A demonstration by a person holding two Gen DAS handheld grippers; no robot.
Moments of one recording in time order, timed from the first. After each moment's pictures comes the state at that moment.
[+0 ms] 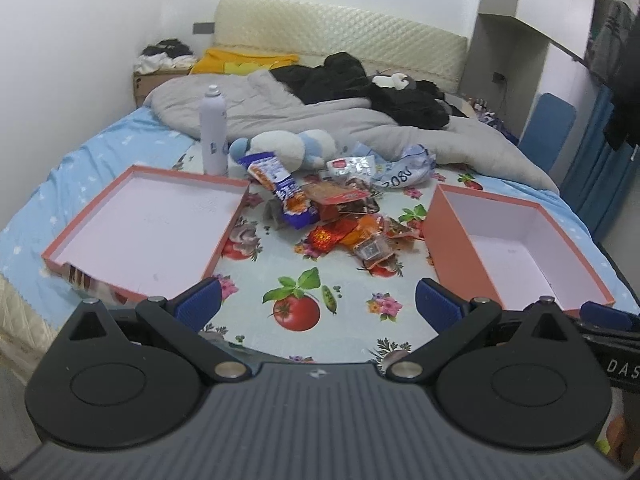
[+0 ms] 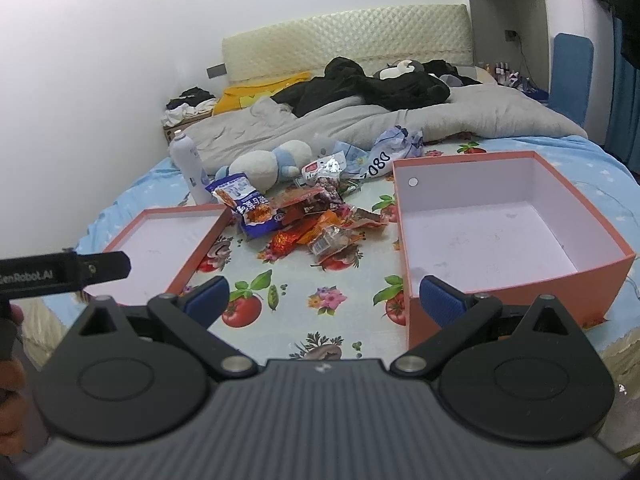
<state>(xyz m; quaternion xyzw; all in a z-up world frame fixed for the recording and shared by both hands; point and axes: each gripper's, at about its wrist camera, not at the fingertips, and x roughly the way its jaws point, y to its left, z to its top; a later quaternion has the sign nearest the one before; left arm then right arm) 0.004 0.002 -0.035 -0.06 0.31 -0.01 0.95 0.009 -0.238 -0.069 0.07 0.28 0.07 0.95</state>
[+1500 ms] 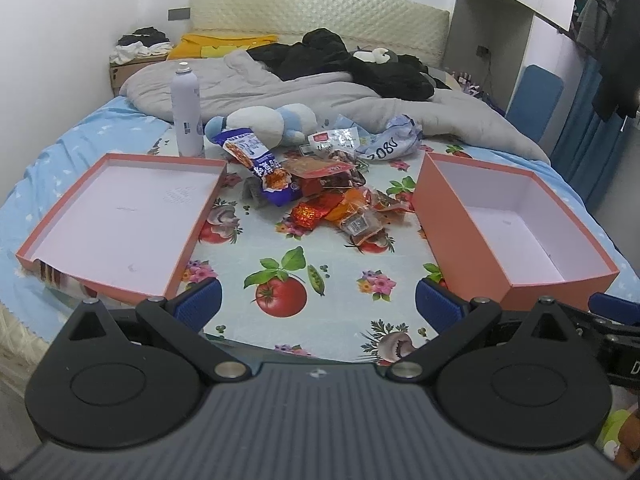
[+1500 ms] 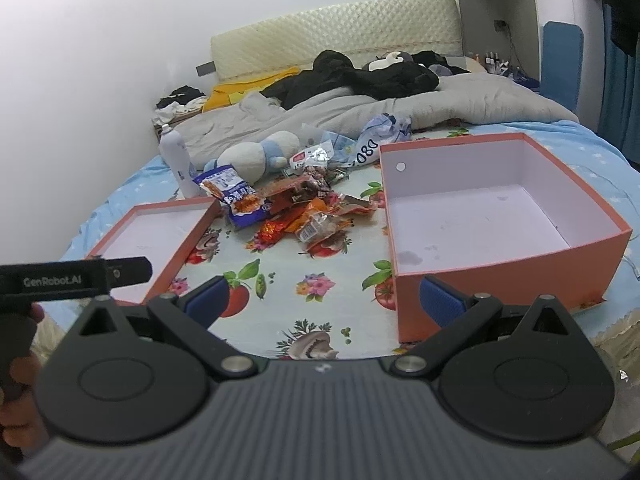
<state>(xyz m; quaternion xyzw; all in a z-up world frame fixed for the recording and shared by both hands) 0.031 -0.010 -0.070 -0.04 0.34 -0.04 0.94 0.005 -0.247 -0.092 0.08 0.29 0.06 0.95</state>
